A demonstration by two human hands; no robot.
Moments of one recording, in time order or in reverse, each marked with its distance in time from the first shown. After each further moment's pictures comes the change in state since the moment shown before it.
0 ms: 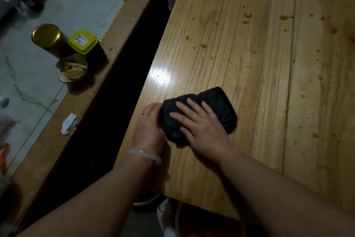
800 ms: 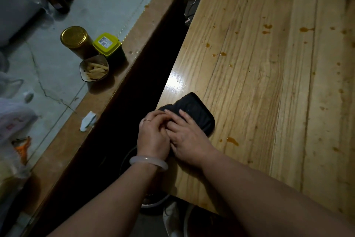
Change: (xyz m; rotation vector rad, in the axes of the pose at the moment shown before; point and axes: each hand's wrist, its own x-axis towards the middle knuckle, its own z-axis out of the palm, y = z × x) left_hand -0.014 -0.012 -0.032 -0.140 0.120 -0.133; right_hand 0.042 -0.068 0.017 0.024 -0.084 -0.228
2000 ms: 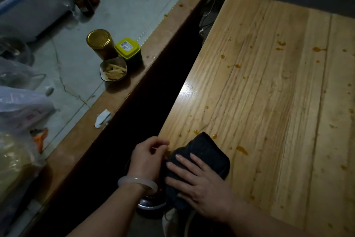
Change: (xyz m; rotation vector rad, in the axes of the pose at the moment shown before) left_hand -0.033 -0.024 -0.041 -0.338 -0.120 -0.378; right_hand -0.083 -0.032 0.010 -0.028 -0.033 -0.280
